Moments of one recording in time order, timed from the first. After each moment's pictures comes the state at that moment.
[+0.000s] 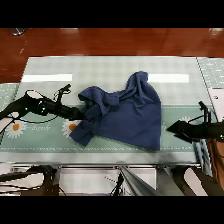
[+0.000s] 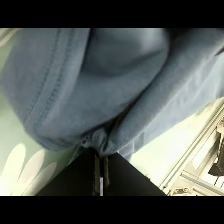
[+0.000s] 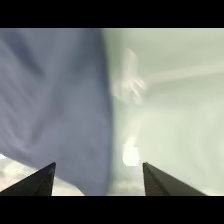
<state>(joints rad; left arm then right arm) 0.01 -1.45 0.78 0.64 -1.21 -0.85 -0.48 -0.85 0.45 -1.01 1.33 1.31</state>
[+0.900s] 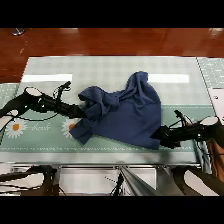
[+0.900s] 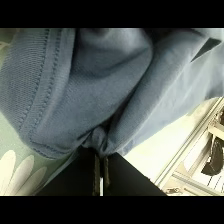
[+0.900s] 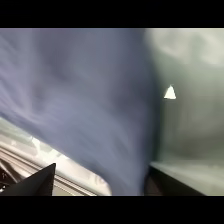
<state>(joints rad) 0.01 -1.45 0.81 0.63 -1.23 -0.88 -0.23 -1.11 0.38 -0.84 1.22 1.32</state>
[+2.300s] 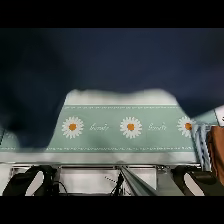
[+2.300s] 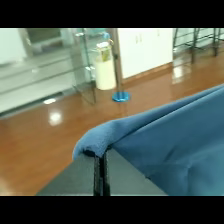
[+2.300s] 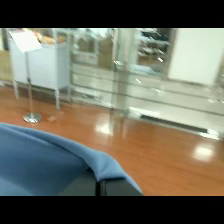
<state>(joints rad) 0.15 -0.68 1.96 0.96 -1.34 -1.27 -0.01 -0.71 2.09 -1.16 1.37 1.47</state>
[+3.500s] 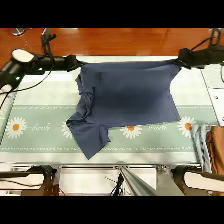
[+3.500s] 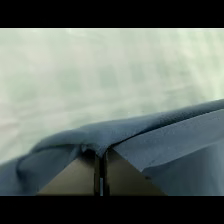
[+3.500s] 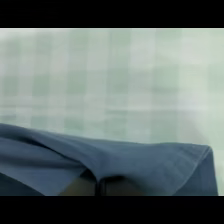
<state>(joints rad) -0.06 -1.55 1.36 0.65 -0.80 -1.10 -0.14 -1.45 1.49 -1.02 1.06 1.42</state>
